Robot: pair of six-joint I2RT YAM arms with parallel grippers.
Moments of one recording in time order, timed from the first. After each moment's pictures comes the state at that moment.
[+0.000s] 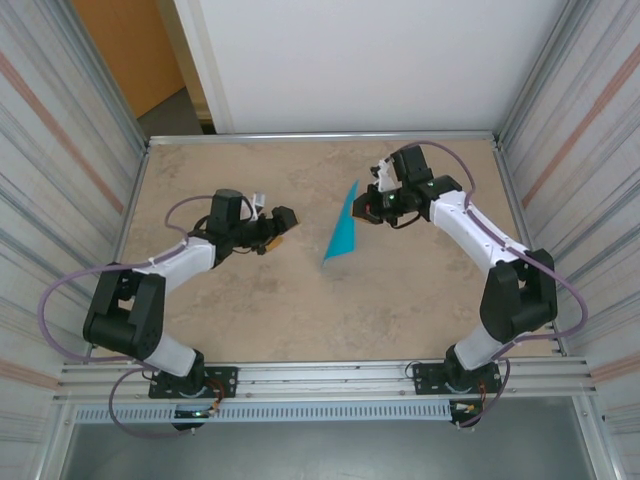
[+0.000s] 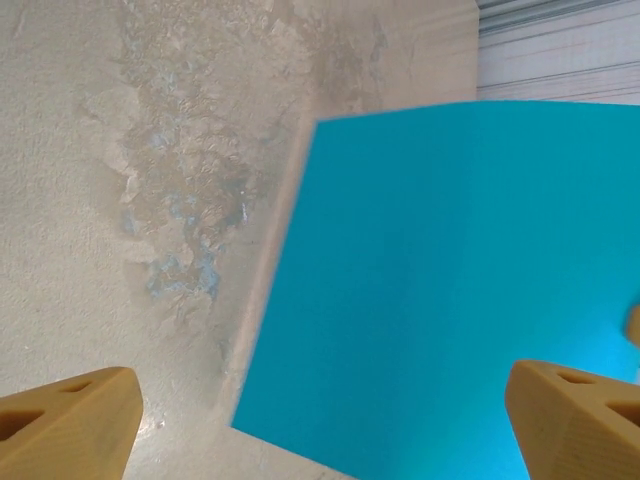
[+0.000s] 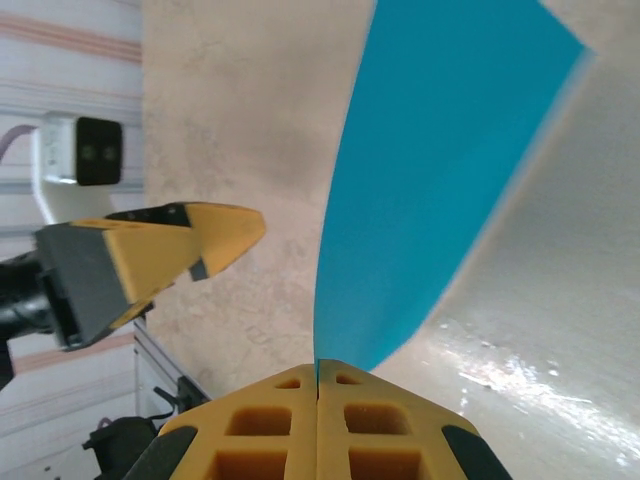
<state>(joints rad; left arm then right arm) -0.32 1.50 0.79 0.04 0.63 -0.85 0.39 1.59 1.33 -0.65 -0.62 0.58</state>
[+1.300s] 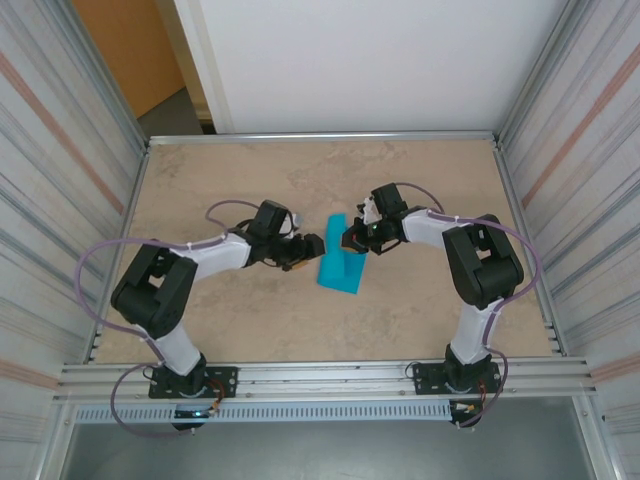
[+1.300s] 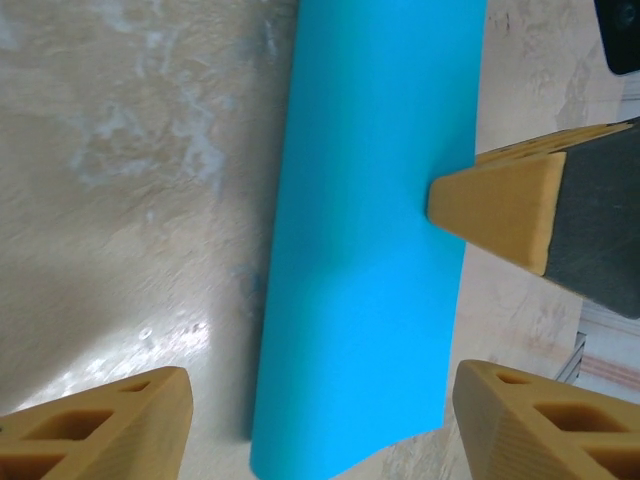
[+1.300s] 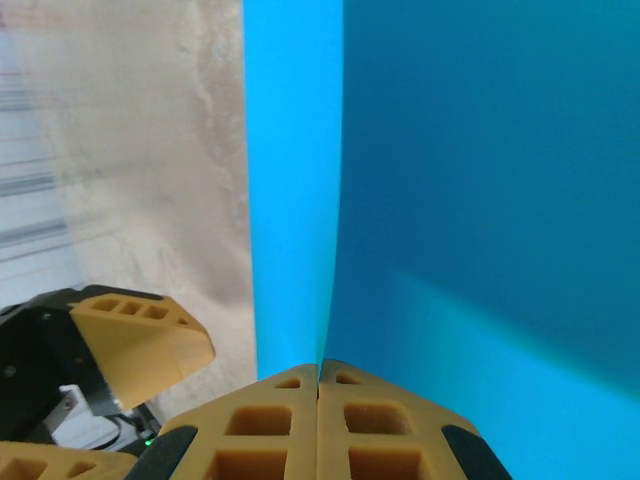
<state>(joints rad) -0.56 1.71 0.92 -0.12 0.50 -0.78 0.41 1.86 1.06 -0.25 -0.65 0.68</state>
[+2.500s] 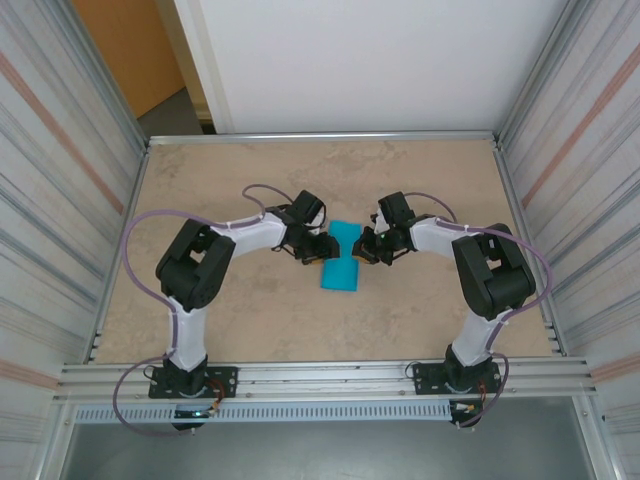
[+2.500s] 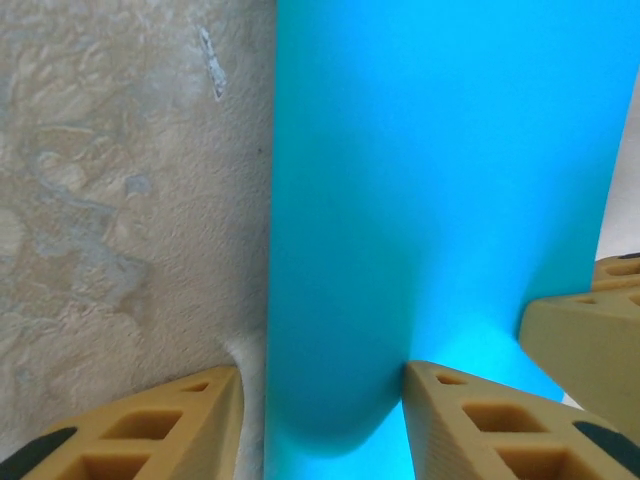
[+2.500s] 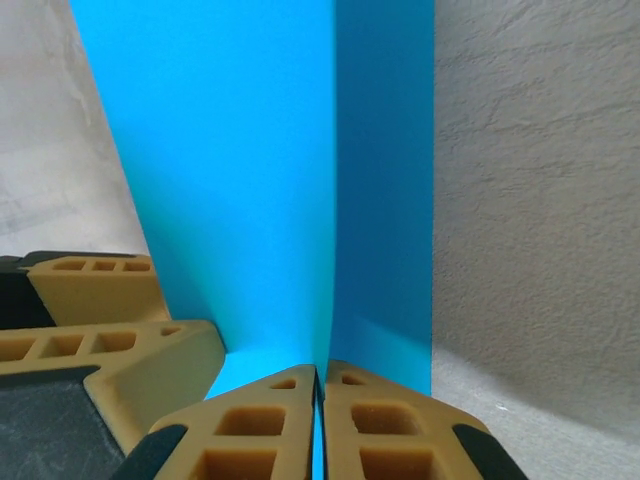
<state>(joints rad) -0.65 1.99 1.29 -0.45 0.37 -0.67 0.39 1.77 0.96 -0.30 -0.53 0.75</state>
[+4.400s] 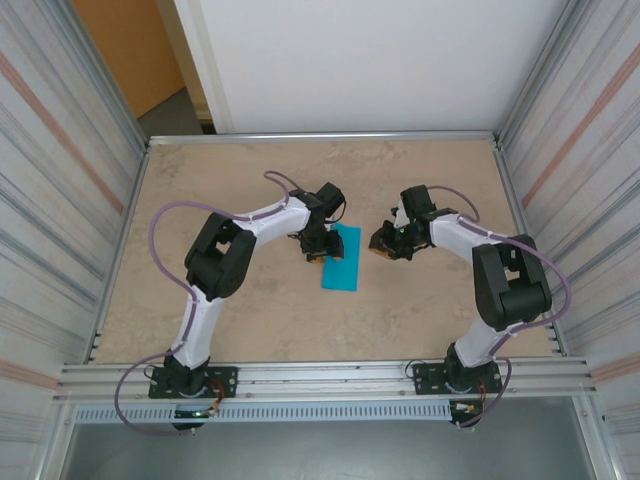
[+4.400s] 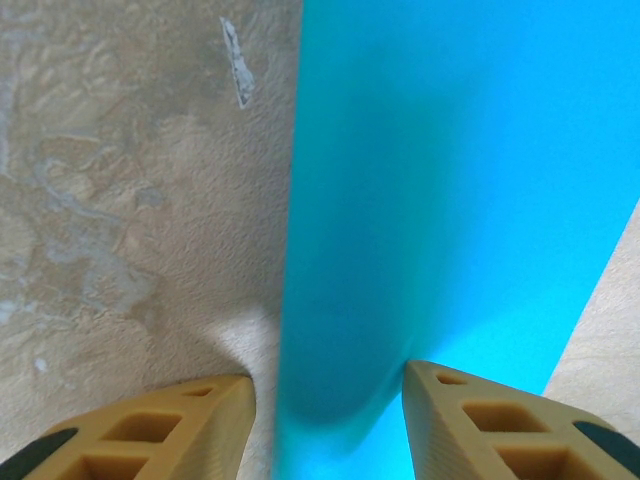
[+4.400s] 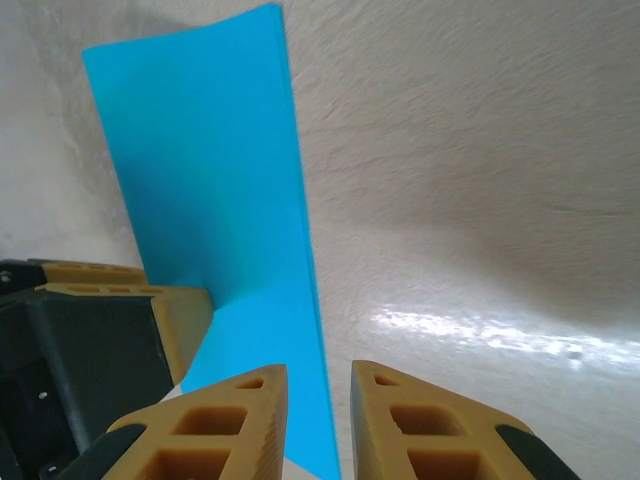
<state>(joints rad) -0.71 2.21 1.64 -0.87 0.24 -0.68 0.28 1.68 0.96 -0.45 -0.50 0.64</state>
